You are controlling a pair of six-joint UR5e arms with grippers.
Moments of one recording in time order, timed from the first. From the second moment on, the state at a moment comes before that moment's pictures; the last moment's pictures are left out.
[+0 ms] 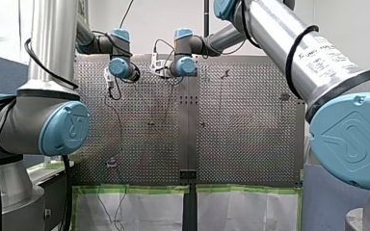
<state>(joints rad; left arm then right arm) -0.06 -1.68 -1.73 -2.77 -1.62 -1.69 2.41 -0.86 0.85 -0.07 1.54 1.63</state>
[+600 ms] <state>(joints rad) -0.06 -1.71 -1.70 -2.79 -1.69 -1.67 2.40 -0.86 0.85 -0.07 1.54 1.63</state>
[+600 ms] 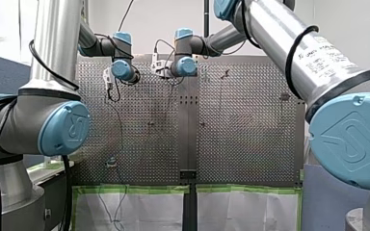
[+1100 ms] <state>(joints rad) -0.08 -1.71 -1.72 -2.84 -1.75 -1.64 2.41 -0.86 0.85 -0.05 1.54 1.64</state>
